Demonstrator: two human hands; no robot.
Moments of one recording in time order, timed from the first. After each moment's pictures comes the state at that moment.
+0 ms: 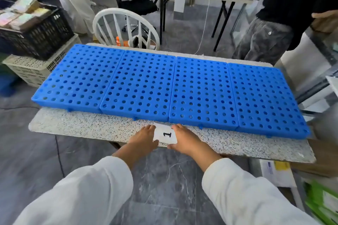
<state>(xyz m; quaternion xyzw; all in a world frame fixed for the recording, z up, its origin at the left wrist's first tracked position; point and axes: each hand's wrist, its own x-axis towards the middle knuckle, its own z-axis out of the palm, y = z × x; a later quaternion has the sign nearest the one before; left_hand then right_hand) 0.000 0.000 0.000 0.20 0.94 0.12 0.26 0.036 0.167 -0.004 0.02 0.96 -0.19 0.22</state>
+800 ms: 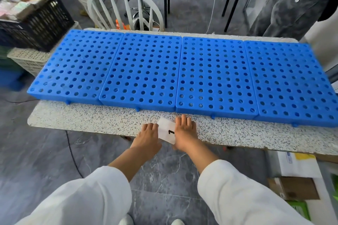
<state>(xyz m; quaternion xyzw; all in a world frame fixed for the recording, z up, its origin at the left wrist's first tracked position) 0.006 -0.002 -0.054 0.19 0.95 0.08 0.24 0.021 0.142 -0.082 0.05 0.98 -0.04 0.20</state>
